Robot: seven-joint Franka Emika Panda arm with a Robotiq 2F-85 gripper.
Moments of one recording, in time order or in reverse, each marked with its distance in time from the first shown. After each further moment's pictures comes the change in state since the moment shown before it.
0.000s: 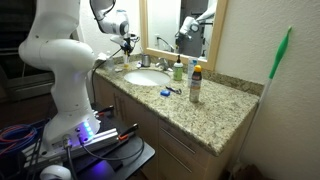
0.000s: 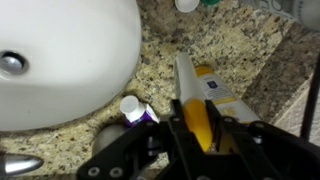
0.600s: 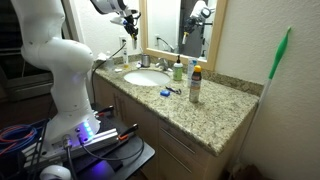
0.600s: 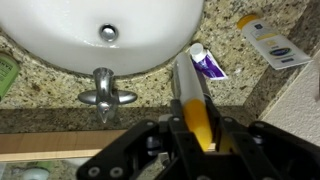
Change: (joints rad) arm -0.079 -0.391 -0.040 -0.170 -0.203 -0.163 0.236
